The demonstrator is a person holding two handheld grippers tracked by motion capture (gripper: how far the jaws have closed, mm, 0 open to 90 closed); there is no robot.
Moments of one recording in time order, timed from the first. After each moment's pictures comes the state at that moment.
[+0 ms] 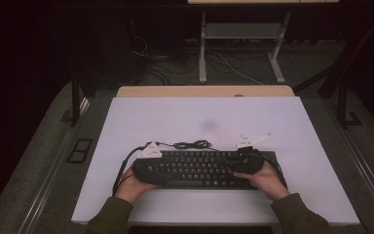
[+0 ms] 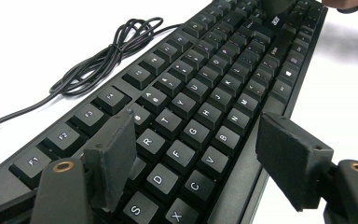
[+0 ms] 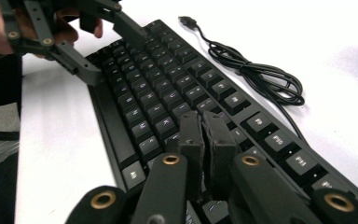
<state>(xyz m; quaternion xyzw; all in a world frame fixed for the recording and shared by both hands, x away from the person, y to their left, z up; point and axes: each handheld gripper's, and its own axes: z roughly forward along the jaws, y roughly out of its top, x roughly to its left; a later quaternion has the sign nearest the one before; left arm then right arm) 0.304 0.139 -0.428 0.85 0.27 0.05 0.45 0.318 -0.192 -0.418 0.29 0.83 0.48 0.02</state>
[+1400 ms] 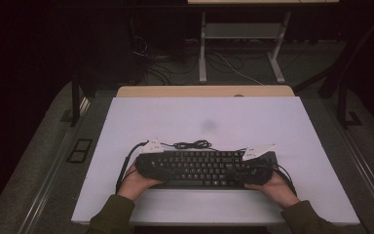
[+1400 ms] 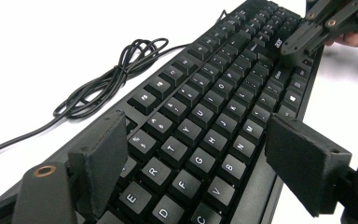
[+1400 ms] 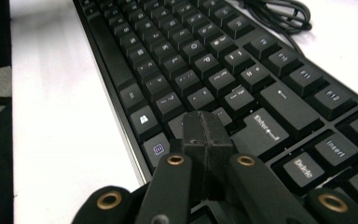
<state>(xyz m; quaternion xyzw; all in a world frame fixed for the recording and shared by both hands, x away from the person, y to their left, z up) 0.315 0.133 -0.424 0.84 0.28 0.05 0.47 0.300 -0.214 -0.438 0.28 0.86 0.42 0.01</state>
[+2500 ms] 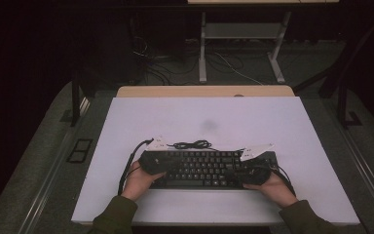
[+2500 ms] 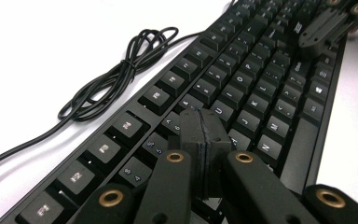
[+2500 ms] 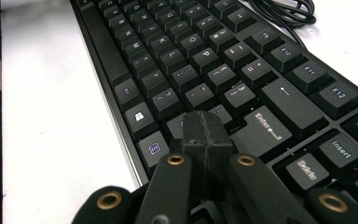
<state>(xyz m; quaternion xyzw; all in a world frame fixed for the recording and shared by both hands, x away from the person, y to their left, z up) 0.328 0.123 -0.432 0.86 0.27 0.06 0.43 0.302 -0.211 -0.440 0.28 0.87 0.41 0.01</state>
